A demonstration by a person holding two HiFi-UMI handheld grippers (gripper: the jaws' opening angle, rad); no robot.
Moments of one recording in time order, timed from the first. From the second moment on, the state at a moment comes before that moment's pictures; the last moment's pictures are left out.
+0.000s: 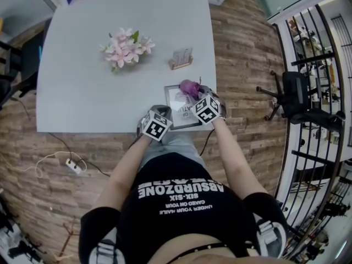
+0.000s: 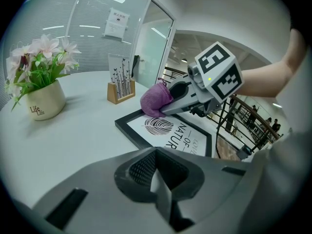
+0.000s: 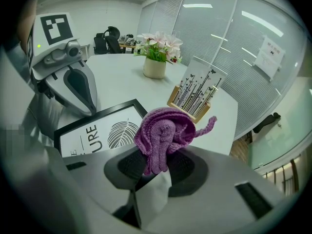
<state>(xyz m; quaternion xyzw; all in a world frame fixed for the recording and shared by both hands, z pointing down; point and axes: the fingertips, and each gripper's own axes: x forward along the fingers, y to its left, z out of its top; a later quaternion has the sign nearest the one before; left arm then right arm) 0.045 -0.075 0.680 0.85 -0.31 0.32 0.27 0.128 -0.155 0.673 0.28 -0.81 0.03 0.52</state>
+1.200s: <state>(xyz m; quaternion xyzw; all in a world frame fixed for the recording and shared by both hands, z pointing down) 0.045 -0.074 0.682 0.85 -0.31 0.32 0.27 0.152 -0.048 0.672 0.28 -0.81 0.11 0.50</state>
